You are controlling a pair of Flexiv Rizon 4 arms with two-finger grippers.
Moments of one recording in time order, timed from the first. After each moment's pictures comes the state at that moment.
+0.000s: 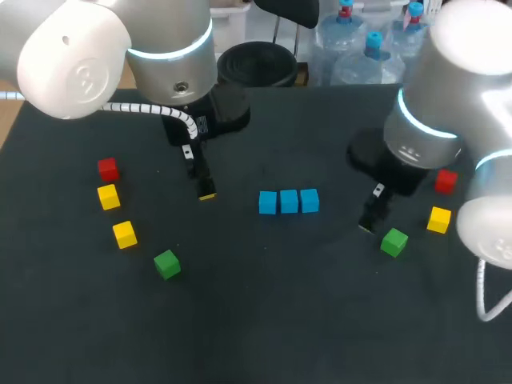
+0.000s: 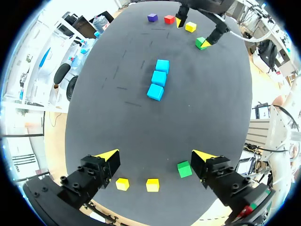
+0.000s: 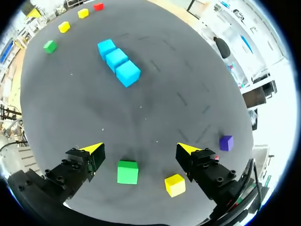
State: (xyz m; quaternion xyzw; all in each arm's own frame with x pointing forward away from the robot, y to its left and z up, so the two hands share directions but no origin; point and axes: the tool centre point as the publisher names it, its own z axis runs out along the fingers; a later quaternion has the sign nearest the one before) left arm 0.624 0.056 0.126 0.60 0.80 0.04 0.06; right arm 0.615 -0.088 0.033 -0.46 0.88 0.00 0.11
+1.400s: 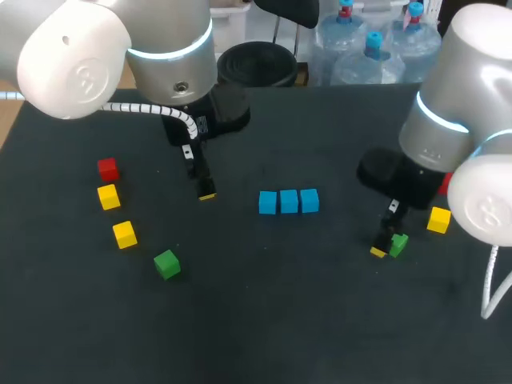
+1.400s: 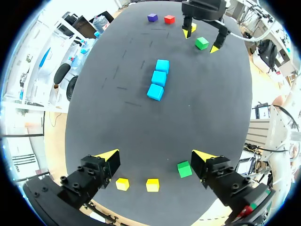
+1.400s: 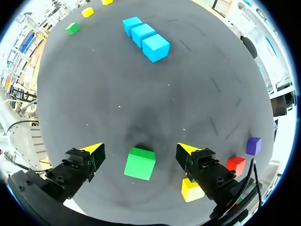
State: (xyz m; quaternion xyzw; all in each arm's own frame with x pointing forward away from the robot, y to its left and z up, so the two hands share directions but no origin) left arm 0.624 0.056 0.126 0.60 0.80 0.04 0.06; right arm 0.584 -0.103 0.003 -0.50 0.86 0.07 0.03
